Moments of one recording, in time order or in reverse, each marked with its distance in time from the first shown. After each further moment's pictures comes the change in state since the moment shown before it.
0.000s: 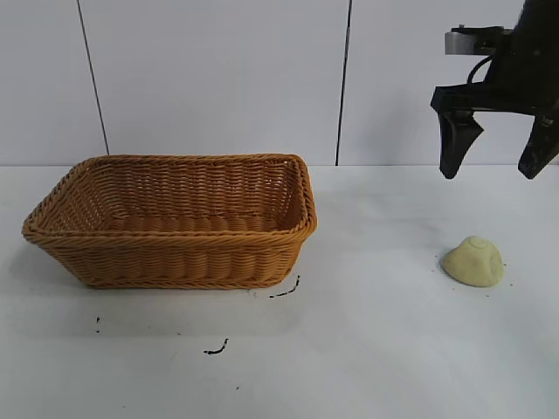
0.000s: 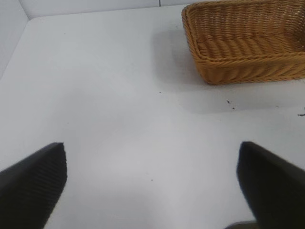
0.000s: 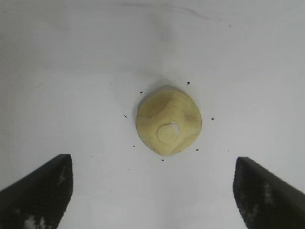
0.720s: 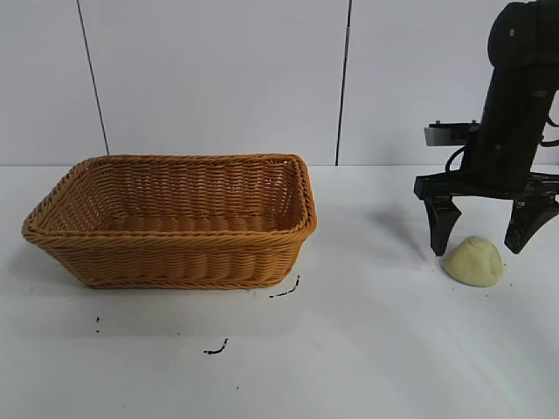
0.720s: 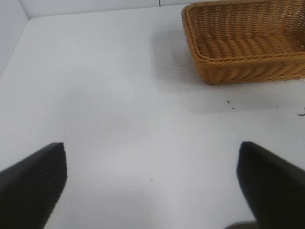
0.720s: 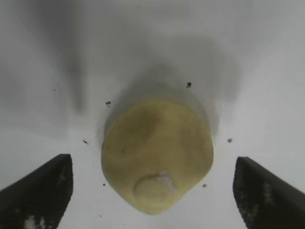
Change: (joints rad) left arm 0.000 0.000 0.000 0.000 0.000 0.000; right arm -0.001 0.235 0.000 -0.031 -0.084 0.030
